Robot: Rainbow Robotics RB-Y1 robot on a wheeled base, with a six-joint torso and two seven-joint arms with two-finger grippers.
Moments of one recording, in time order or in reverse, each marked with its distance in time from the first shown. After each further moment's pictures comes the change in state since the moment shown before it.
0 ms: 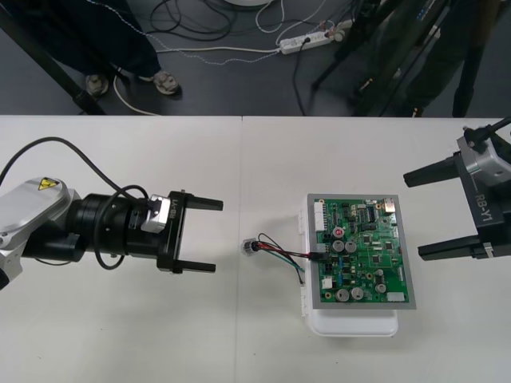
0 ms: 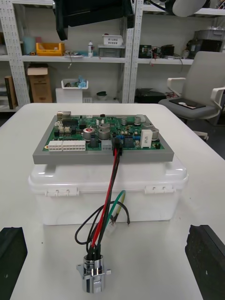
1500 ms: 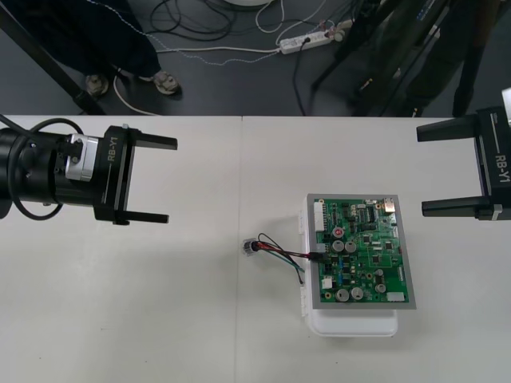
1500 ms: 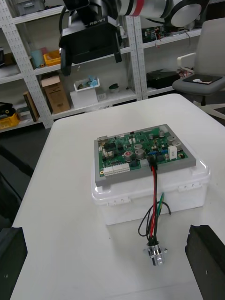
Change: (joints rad) right arm -0.005 0.018 -0.055 0.097 -0.128 0.117 0.177; left arm 0.066 -0.129 0.619 -0.276 -0.360 -0.317 0.306
